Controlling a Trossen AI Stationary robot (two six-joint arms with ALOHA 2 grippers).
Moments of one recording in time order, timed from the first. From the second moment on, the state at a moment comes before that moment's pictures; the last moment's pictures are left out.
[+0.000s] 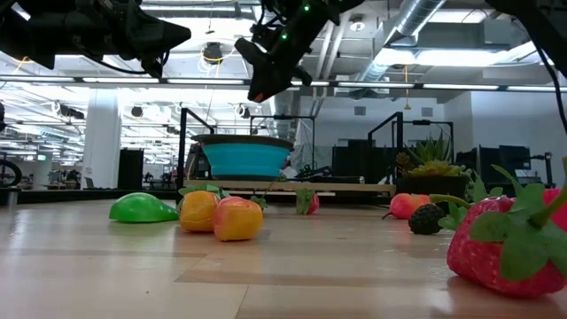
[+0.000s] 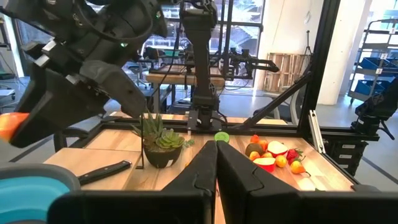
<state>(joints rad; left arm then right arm) 0.16 0.64 0.23 0.48 0.14 -0.04 -0.24 2.05 1.90 -0.57 0.32 0.20</state>
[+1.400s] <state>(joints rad) 0.16 0.64 0.23 0.48 0.14 -0.04 -0.27 2.05 1.80 -0.52 0.24 0.15</state>
